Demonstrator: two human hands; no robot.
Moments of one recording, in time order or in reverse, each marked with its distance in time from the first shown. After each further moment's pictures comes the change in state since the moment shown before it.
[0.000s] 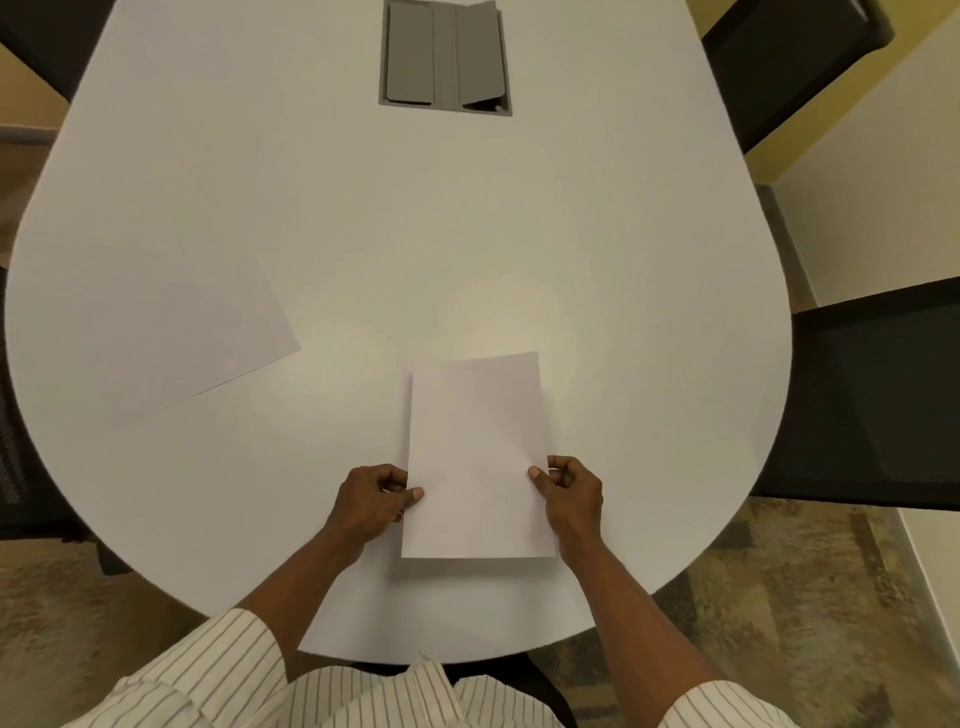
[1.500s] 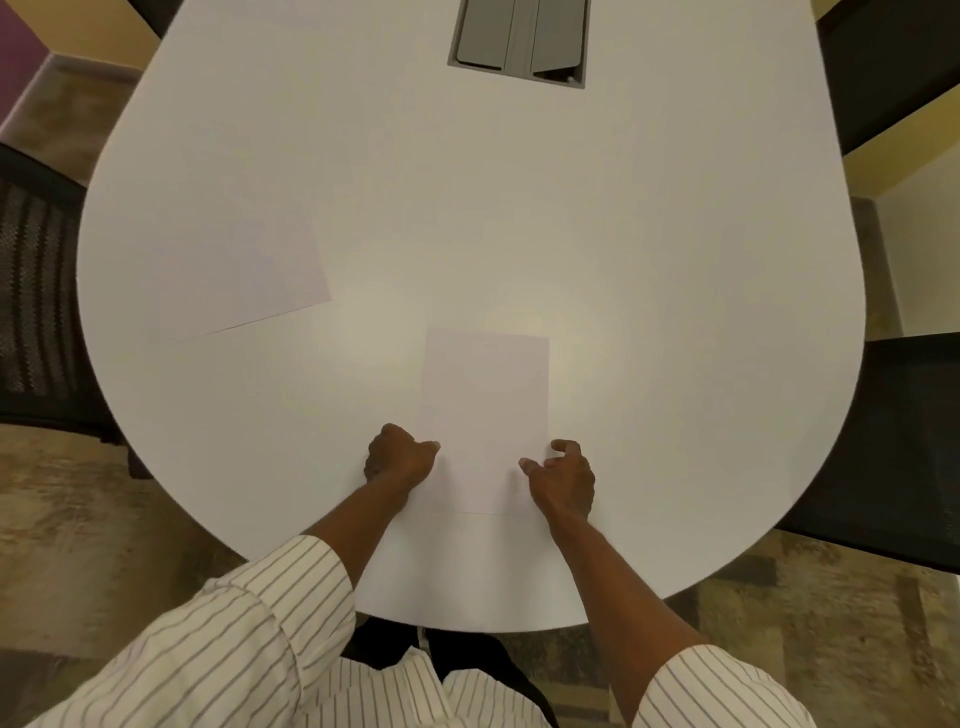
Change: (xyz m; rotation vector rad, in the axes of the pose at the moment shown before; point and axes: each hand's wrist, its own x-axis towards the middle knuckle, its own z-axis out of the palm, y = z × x) left_hand -0.002 0.040 0.061 0.220 0.323 -0.334; right_hand 0.021 -0.007 0.011 -0.541 -0.097 0.046
